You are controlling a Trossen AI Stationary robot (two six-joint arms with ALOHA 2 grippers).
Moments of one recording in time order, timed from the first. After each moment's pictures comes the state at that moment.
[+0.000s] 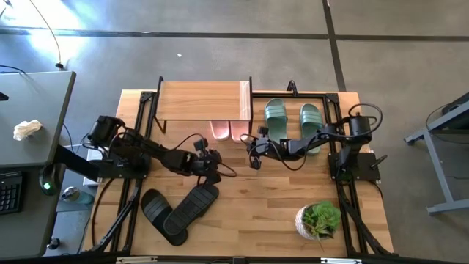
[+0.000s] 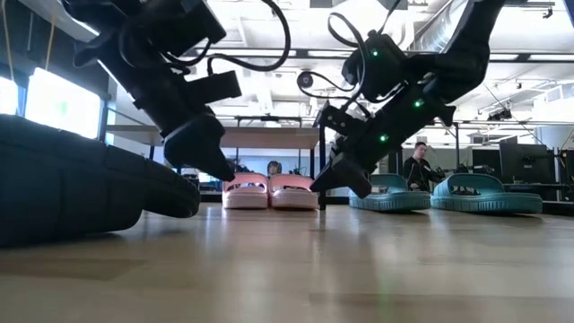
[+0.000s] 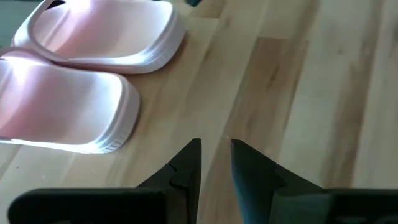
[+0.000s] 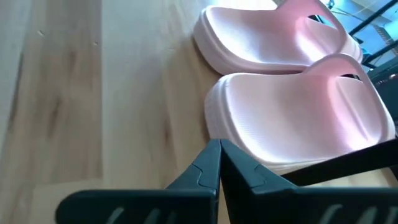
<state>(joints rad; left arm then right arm) -0.09 1.65 0.75 -0.08 -0.62 -0.27 -0.05 1.83 0.74 0.46 0.41 -0.25</state>
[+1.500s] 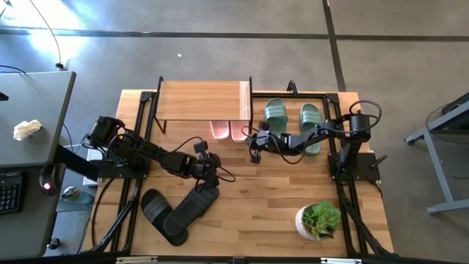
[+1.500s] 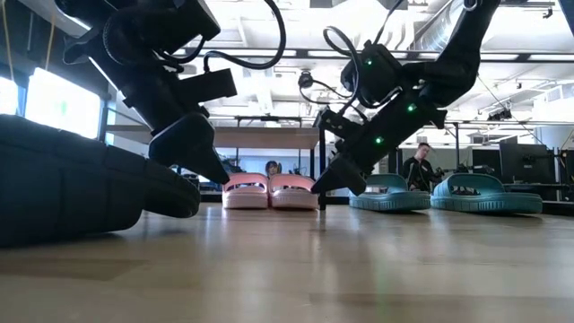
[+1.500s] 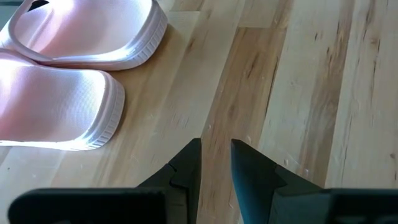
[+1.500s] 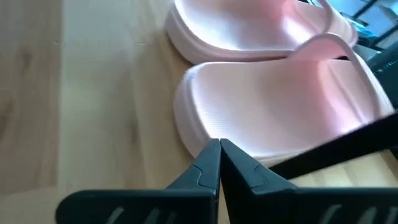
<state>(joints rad) -0.12 1.65 0.75 -0.11 -0.61 -0.26 -0.13 1.83 0.74 0.46 0.35 -0.21</state>
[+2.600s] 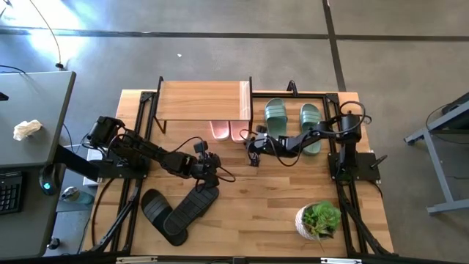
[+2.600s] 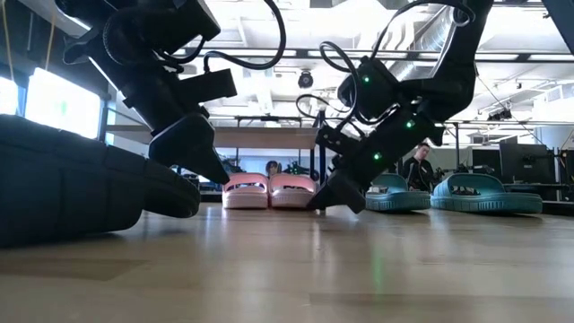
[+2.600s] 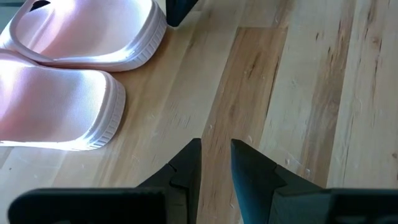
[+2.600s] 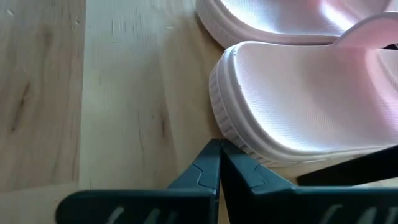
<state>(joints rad) -0.12 1.65 0.75 -0.11 -0.61 -0.26 -0.12 1.93 0.74 0.55 0.29 -0.20</state>
